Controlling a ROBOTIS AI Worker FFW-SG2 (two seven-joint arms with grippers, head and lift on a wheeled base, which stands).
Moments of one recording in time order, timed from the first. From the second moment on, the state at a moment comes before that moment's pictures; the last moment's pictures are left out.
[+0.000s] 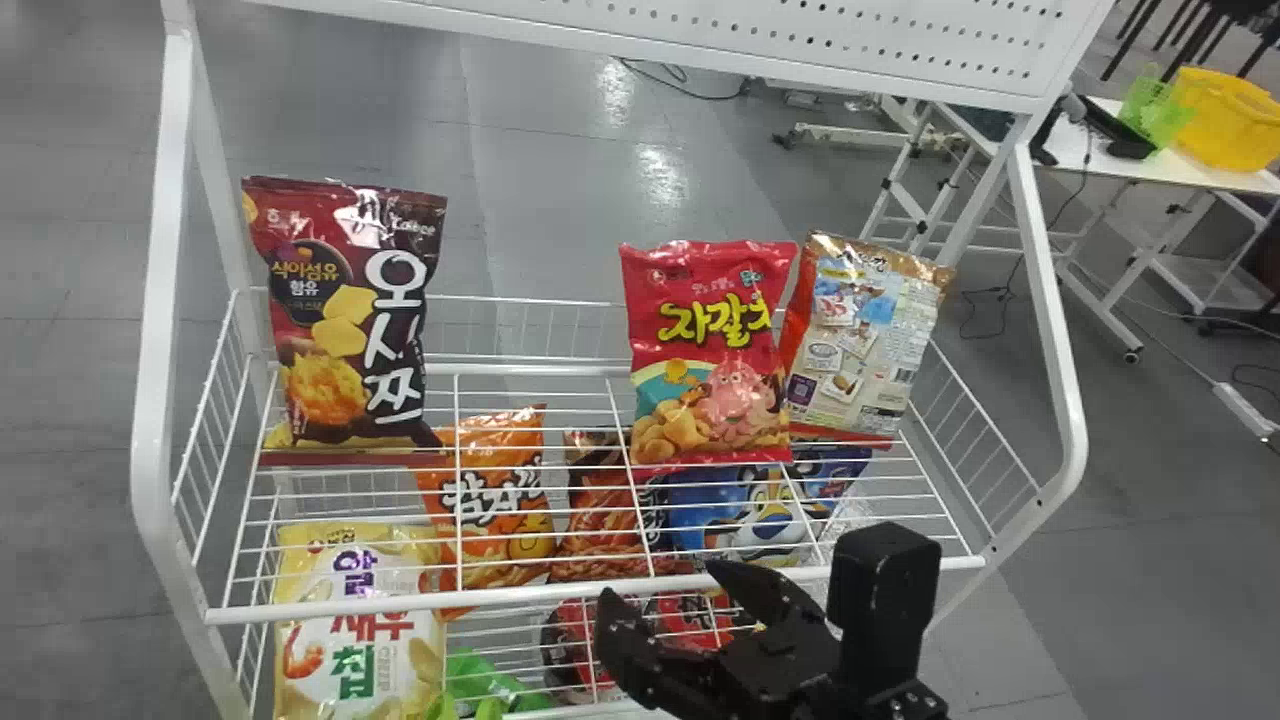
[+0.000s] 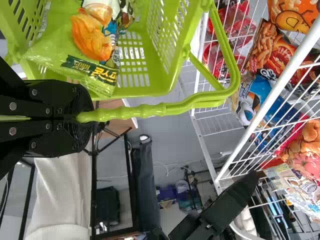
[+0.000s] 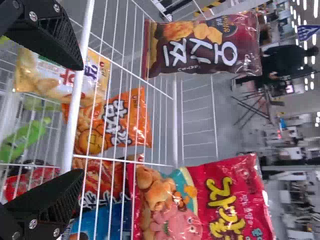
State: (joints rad) left arm 0.56 0.12 0.13 -2.37 0.90 1.57 -0.29; right arm 0.68 -0.19 0.04 -2.45 -0.25 0.65 0.05
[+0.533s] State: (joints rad) left arm 0.56 0.12 0.13 -2.35 0.89 1.57 -0.31; right arm 0.83 -0.24 0.20 -2.29 -0.02 -0.04 -0.10
